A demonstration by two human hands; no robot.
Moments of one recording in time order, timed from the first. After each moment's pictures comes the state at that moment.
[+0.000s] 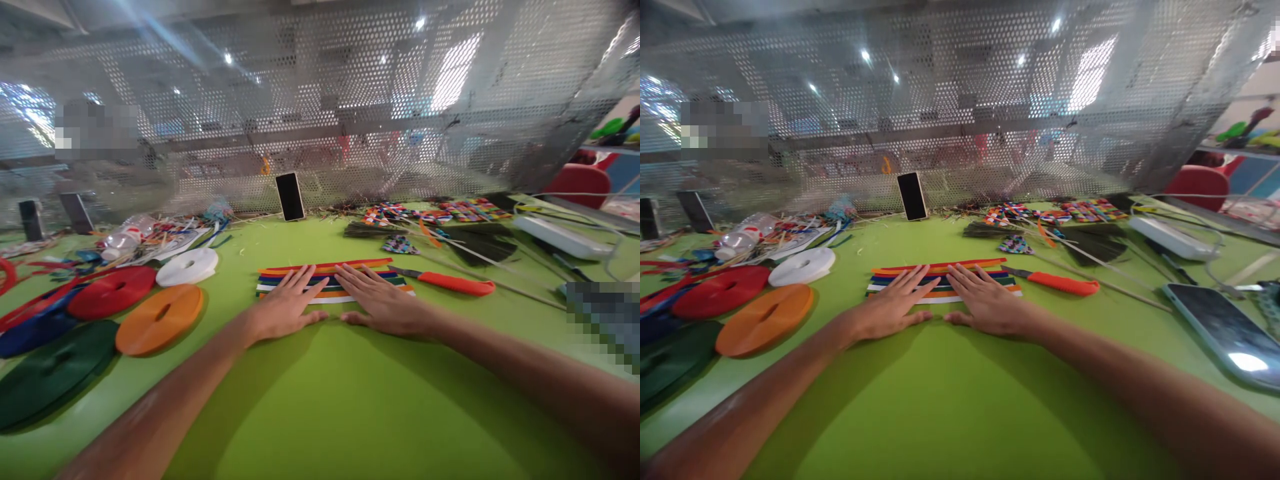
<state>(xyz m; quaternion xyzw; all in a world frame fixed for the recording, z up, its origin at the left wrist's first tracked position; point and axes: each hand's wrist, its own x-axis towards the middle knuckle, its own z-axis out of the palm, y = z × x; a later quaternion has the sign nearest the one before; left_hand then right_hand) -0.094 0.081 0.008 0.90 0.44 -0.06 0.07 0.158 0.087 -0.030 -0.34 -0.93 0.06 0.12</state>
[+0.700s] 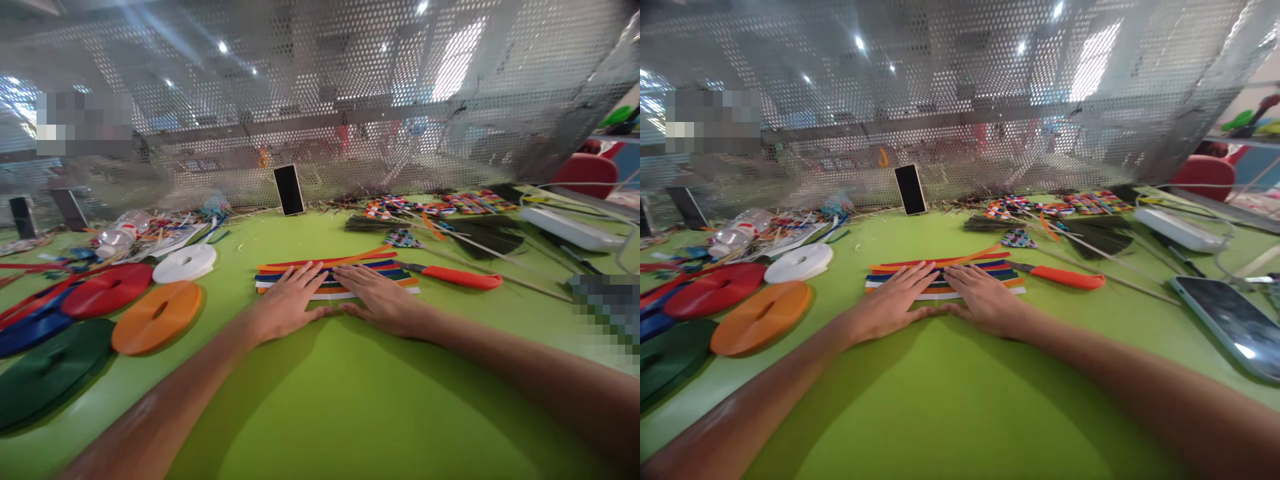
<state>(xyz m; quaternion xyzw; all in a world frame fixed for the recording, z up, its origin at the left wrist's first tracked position) -0.089 0.079 0.005 0.90 0.43 -0.01 0.05 0.145 0.080 -0.027 -0.36 -0.91 0.04 0.18</state>
